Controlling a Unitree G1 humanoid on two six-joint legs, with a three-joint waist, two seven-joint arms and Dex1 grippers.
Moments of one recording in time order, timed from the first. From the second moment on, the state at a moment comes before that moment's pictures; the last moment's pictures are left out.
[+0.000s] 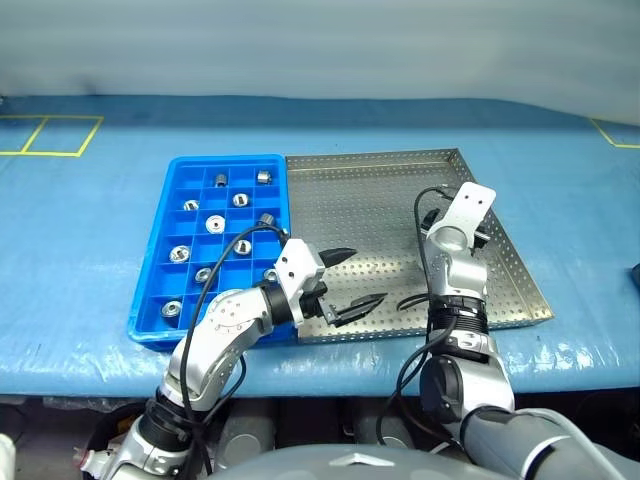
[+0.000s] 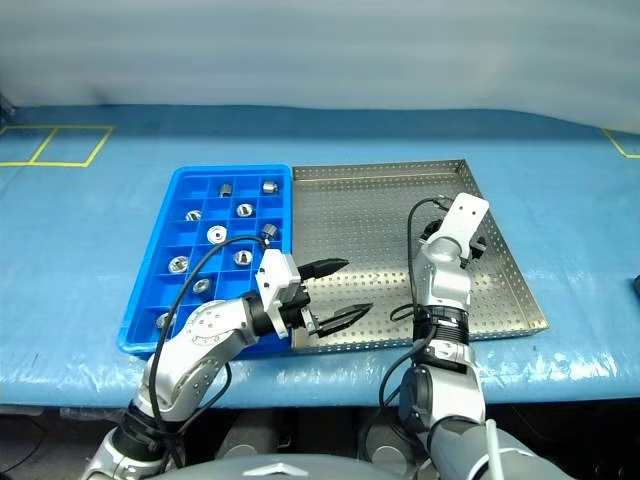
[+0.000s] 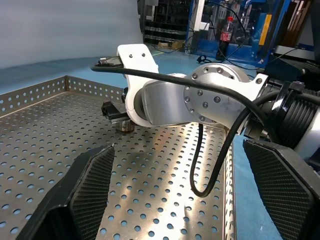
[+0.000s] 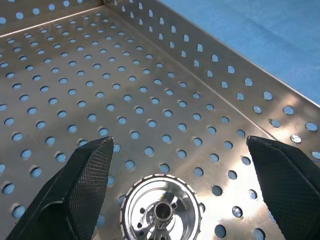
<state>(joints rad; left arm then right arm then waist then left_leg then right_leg) -0.13 0.26 -0.35 -0.43 -0.36 0.44 -0.65 -0.64 -0.01 -0.40 0.42 0.03 0.50 -0.50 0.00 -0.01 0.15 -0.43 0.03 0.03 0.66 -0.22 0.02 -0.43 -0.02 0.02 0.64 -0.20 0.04</state>
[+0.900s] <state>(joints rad) -0.10 0.26 -0.36 -0.45 -0.37 0.46 -0.59 -0.45 0.07 -0.26 0.01 0.08 0.79 -0.45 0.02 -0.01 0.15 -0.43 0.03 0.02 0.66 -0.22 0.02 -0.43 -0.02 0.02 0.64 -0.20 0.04</state>
